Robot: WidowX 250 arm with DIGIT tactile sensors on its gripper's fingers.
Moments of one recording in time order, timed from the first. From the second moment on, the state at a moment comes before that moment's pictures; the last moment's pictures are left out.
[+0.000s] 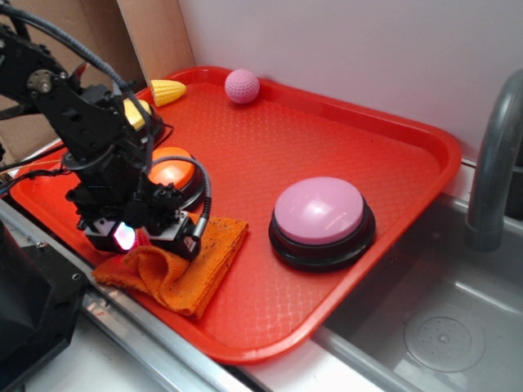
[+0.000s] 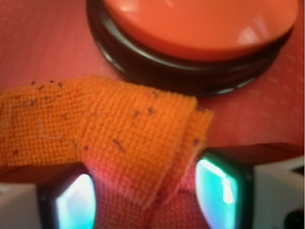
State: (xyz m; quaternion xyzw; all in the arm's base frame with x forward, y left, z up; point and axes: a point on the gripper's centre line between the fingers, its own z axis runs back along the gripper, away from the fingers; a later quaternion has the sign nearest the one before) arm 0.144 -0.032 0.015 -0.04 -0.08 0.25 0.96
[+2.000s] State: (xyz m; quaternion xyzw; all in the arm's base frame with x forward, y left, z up) arm 0.189 -0.037 0.153 -0.01 -0.07 0.13 0.99
